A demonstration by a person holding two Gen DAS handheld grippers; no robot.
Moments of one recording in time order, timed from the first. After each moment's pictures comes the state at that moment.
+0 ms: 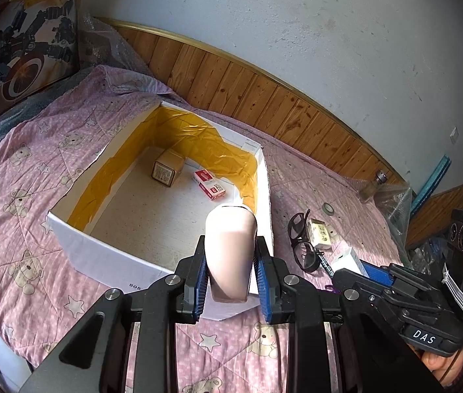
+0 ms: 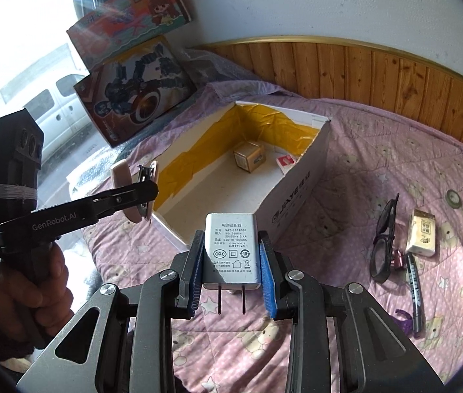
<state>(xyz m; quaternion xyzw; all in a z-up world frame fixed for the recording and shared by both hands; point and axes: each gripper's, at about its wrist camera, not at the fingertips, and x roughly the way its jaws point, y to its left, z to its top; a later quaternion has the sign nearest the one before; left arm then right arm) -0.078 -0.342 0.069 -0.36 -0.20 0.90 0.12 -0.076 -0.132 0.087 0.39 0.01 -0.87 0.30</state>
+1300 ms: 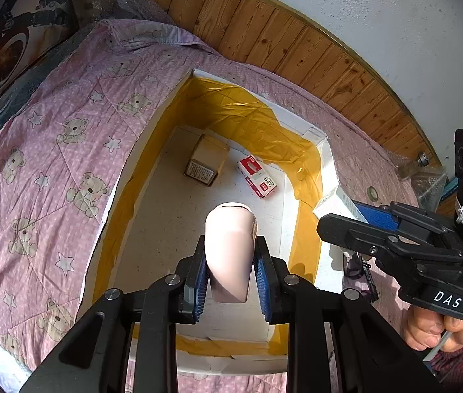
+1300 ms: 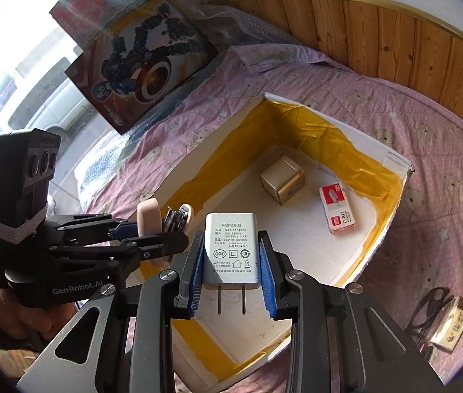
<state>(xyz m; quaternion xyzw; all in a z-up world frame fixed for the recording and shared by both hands) -0.206 -0.383 0.049 -0.51 -0.17 0.84 0.09 -0.250 -0.226 0.075 0.50 0.03 -0.78 0.36</state>
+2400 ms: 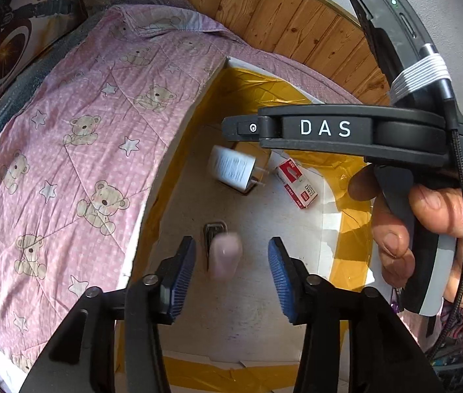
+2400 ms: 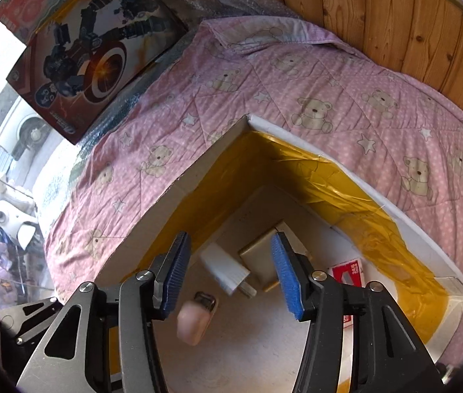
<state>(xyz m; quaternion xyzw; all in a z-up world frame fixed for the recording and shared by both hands) -0.239 -0.406 0.021 -0.53 -0.16 0.83 0.05 -0.375 -0.305 0.017 0.55 0.04 -0.77 0.32</state>
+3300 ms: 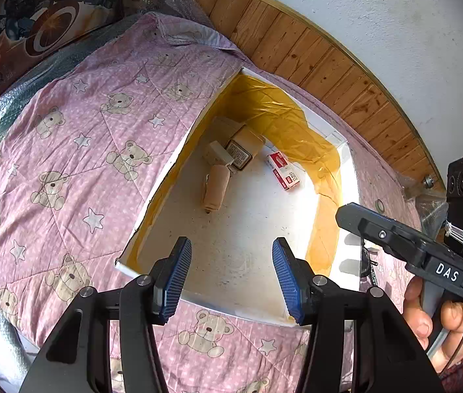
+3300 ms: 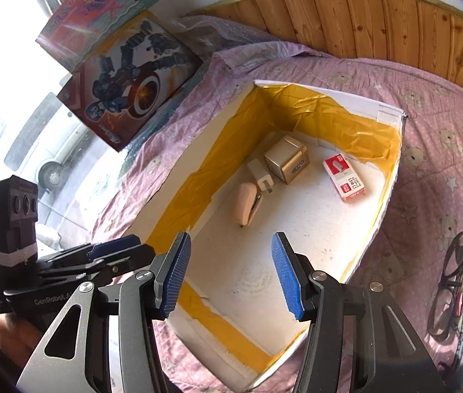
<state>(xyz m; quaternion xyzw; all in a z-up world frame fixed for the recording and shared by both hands) -0.137 -0.412 0.042 -0.48 -0.22 0.85 0.04 -0.190 -0.212 0.063 0.48 -0.04 -0.81 0.33</state>
